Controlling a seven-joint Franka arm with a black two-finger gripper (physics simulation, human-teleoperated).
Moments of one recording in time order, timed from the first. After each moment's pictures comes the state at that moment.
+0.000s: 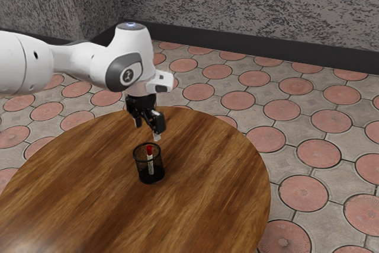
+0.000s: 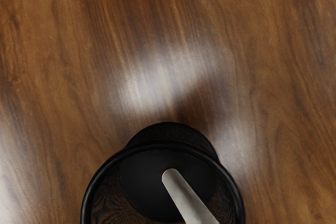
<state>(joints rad) -0.35 0.22 0.27 -1.89 -0.01 2.08 0.23</state>
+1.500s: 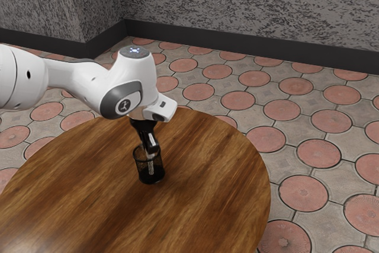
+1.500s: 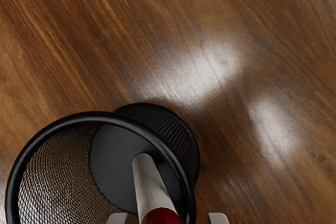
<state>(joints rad) -0.43 0.13 0.29 -2.11 0.12 2.26 0.39</state>
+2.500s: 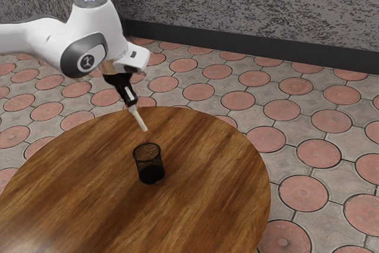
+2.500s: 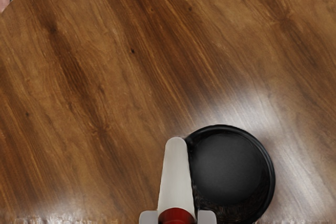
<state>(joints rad) -0.45 -0.09 0.36 -2.06 0.20 2.19 0.35</state>
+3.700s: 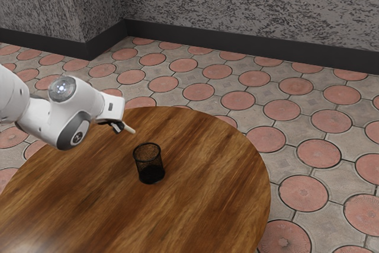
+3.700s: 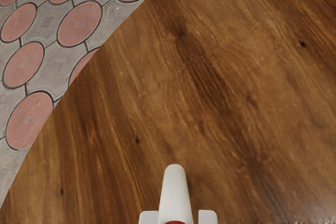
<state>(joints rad) -0.40 0.19 0.58 -2.37 0.19 3.19 0.45</state>
